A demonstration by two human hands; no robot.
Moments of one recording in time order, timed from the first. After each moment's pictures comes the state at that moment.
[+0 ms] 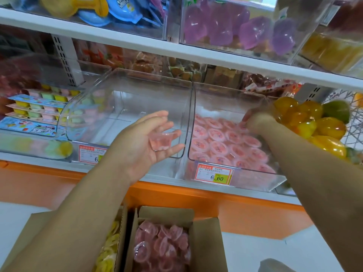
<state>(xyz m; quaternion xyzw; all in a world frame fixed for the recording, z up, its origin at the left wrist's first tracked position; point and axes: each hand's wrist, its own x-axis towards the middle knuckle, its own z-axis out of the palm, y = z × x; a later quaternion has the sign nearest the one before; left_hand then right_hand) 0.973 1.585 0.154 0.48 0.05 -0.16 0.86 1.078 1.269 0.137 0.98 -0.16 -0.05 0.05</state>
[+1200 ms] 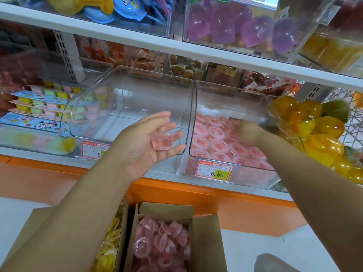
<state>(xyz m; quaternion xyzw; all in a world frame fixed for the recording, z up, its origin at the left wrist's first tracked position) 0.967 1.590 0.152 0.49 0.04 -0.17 0.85 1.064 1.280 0.105 0.99 -0.07 -0.05 -0.06</state>
